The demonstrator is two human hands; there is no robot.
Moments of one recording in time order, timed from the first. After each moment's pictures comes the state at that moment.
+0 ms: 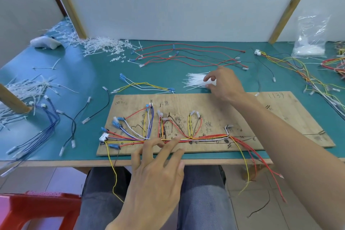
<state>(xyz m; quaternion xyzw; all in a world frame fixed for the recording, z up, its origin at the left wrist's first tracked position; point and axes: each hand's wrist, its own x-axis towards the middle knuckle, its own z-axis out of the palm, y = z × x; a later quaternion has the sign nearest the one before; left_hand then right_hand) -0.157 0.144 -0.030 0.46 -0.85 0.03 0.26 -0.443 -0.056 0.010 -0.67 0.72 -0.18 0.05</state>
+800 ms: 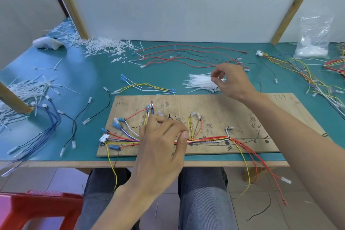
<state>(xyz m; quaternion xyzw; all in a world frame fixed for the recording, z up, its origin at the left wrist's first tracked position) -0.176 0.099 -0.002 0.47 -0.80 -0.11 0.34 -0.469 -0.059 0.013 -0.71 0.65 -0.28 0.05</state>
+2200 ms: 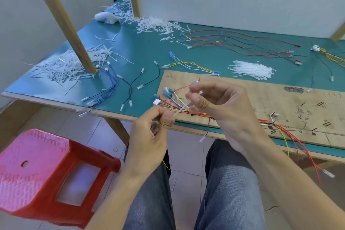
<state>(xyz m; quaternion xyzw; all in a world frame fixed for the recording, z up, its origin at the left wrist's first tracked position) -0.066 0.155 0.002 0.52 -0.62 -0.29 0.51 -0.254 0.113 0.048 -0.52 0.37 -0.54 0.55</state>
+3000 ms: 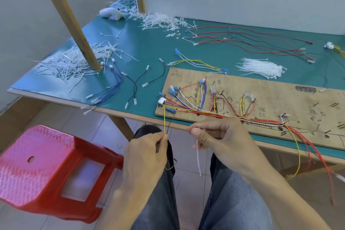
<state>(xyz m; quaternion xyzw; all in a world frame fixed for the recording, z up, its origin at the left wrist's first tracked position) -0.045 0.178 -0.046 0.66 -0.66 -0.09 0.36 -0.254 0.151 0.011 -0.57 0.50 -0.38 0.53</state>
